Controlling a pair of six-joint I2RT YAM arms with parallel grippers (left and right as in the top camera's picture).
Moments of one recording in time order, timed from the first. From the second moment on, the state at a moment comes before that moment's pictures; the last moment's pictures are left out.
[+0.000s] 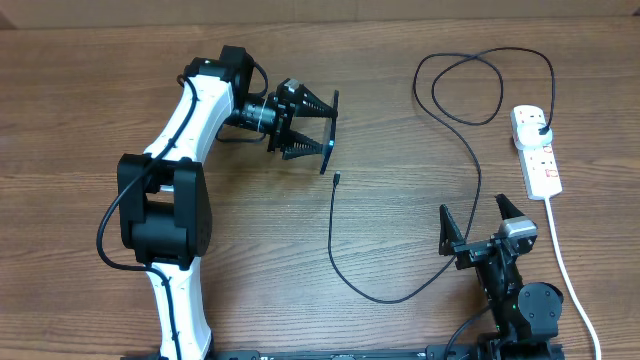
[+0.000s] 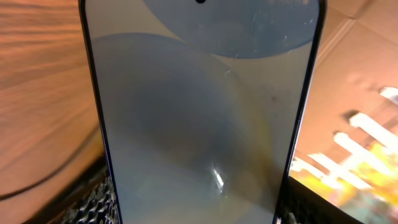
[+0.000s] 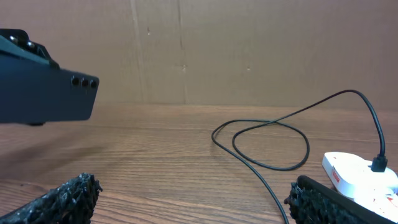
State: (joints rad) left arm -0.16 2.20 1.80 -1.20 1.36 -0.43; right arm 0.05 0.01 0.02 -0.02 -0.15 0.05
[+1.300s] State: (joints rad) left arm -0.03 2.20 1.80 -1.20 1.48 -0.71; right arm 0.05 0.01 0.02 -0.02 -0.15 0.05
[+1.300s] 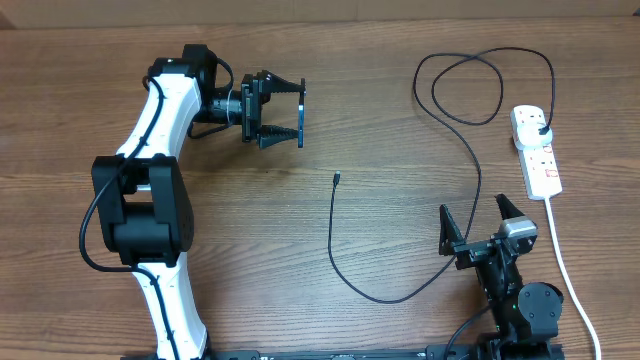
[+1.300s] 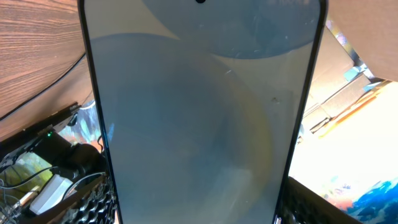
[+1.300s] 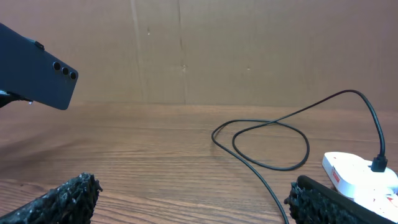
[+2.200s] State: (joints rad) left arm -0.03 2.20 1.80 -1.20 1.48 -0.71; right arm 0.05 0.01 0.02 -0.02 -0.15 0.05
